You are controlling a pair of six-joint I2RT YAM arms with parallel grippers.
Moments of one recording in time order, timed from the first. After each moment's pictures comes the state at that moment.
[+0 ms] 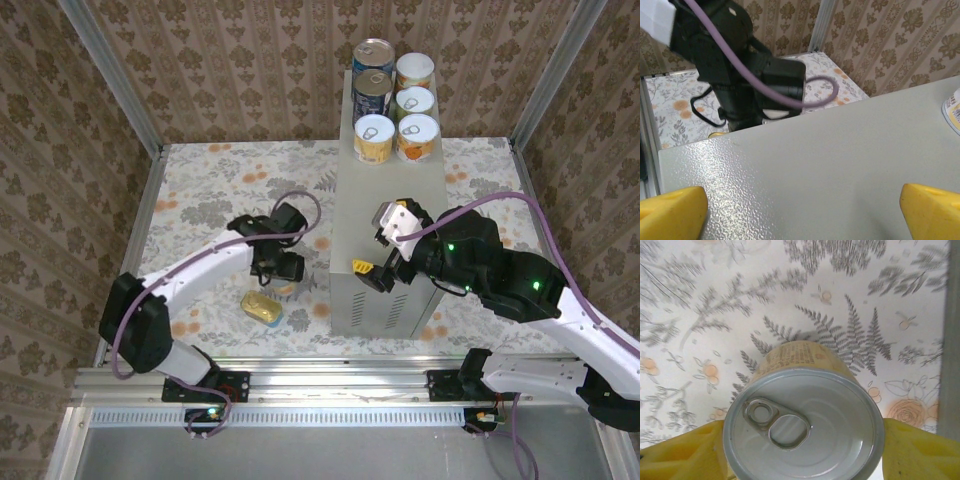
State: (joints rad) left arm -0.73 1.47 1.15 -0.99 -0.09 -0.48; right arm 0.95 0.95 1.34 -0.76 0.12 -0.23
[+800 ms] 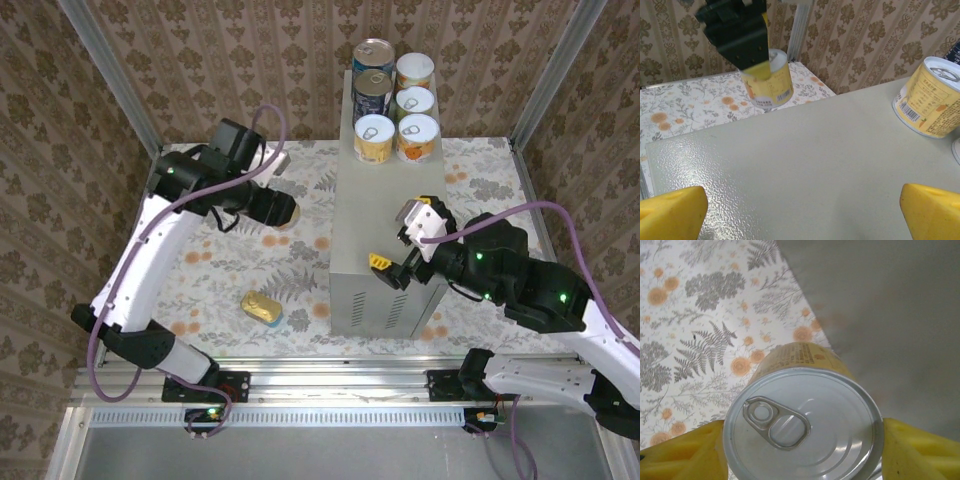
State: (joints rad) left arm -0.63 1.51 2.01 -1.45 0.08 -0.05; right arm 0.95 0.87 1.33 -0.77 0.20 -0.23
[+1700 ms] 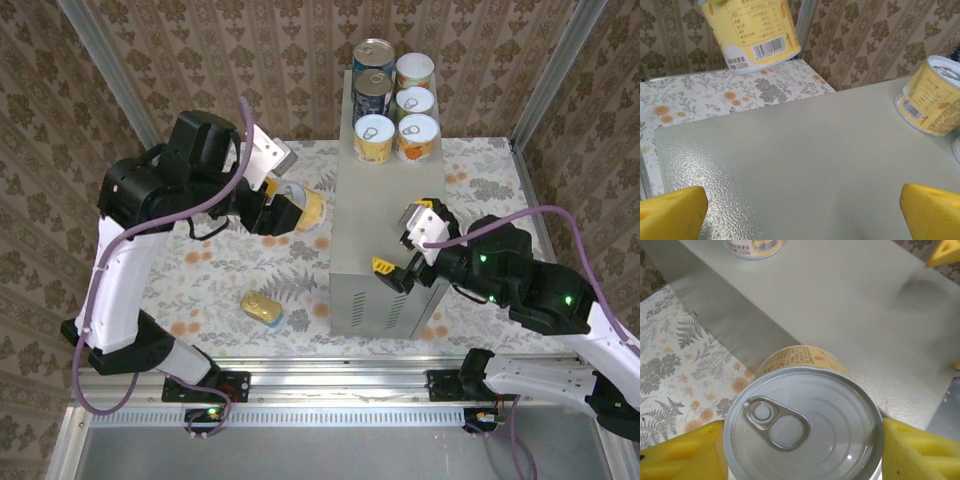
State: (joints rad) left arm -0.75 1.50 2.34 -1.54 0.31 0.07; right arm 0.95 0.86 1.33 -0.80 0.18 -0.26
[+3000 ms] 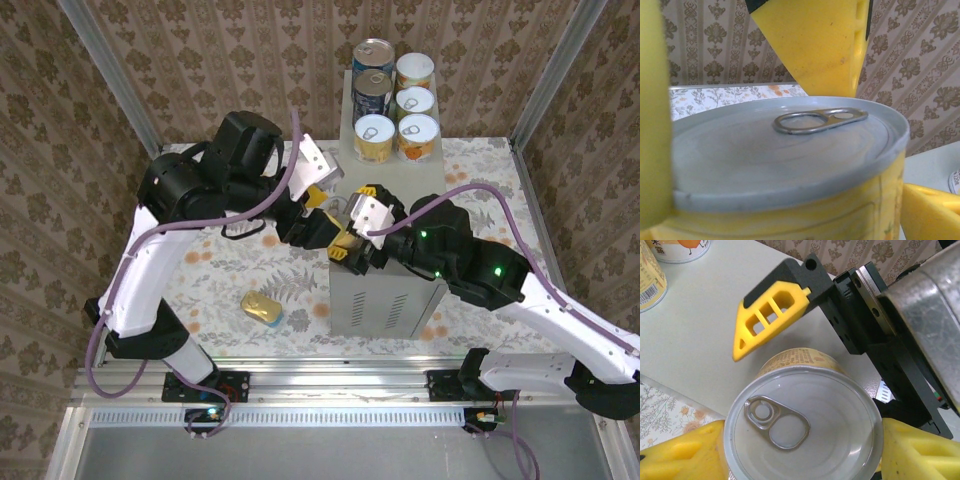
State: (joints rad) left arm -0.92 1.61 2.41 -1.49 0.41 0.12; right arm 0.95 1.07 1.33 -0.53 0.08 -0.37
